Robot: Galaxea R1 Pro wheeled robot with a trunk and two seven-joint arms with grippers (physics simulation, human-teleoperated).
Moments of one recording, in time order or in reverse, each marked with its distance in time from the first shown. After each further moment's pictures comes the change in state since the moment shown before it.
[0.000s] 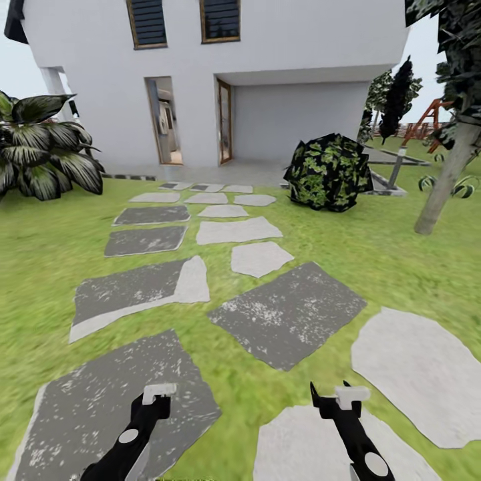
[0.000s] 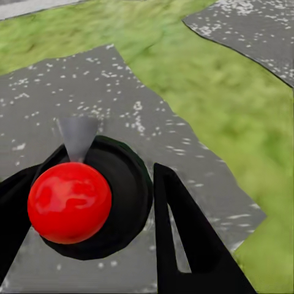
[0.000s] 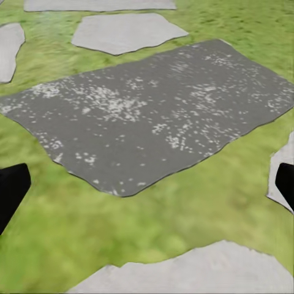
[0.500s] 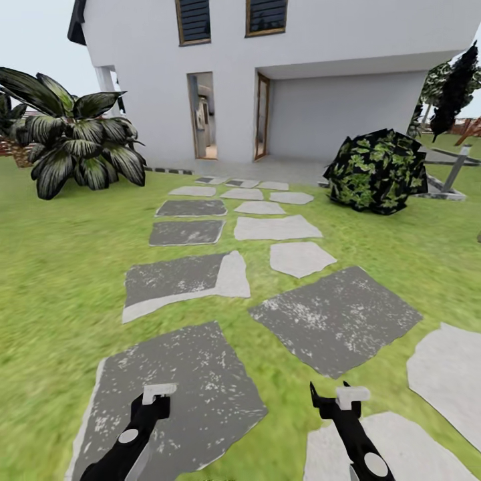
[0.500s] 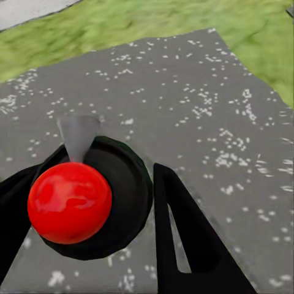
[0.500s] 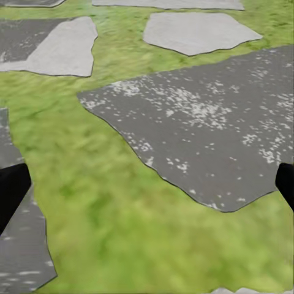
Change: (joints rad) left arm 0.000 0.000 0.001 -0.001 0.000 0.000 0.000; right arm 0.000 0.000 0.002 0.001 0.001 0.000 0.000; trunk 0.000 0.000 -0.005
